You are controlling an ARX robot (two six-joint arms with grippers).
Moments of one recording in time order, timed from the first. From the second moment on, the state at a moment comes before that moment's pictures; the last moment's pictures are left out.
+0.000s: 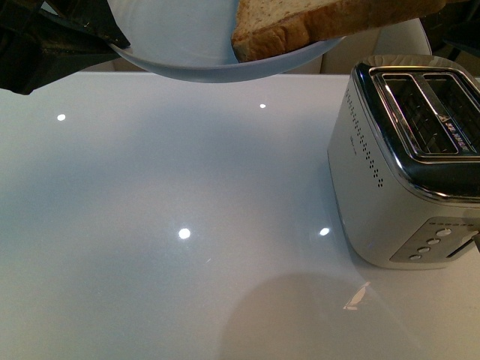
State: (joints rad) left arm -0.43 1.41 0.83 -0.09 0.00 -1.10; right arm 0.32 1.16 0.63 0.17 -0.28 0.83
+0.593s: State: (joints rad) left arm -0.43 1.41 0.83 -0.09 0.00 -1.10; right arm 0.32 1.17 0.63 0.19 -0.30 0.89
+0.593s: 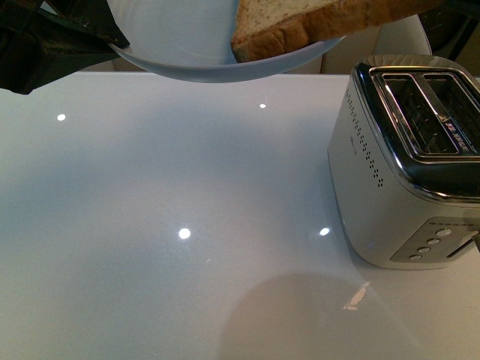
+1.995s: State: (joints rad) left arm -0.43 1.41 0.83 -0.09 0.00 -1.10; right arm 0.09 1.14 0.86 -0.07 -0.05 -0.05
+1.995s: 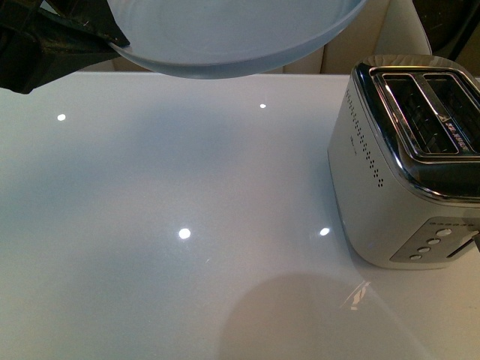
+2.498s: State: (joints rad) left arm -0.43 1.41 0.83 -0.09 0.00 -1.10; right arm 0.18 1.23 0.82 -0.14 0.08 -0.09
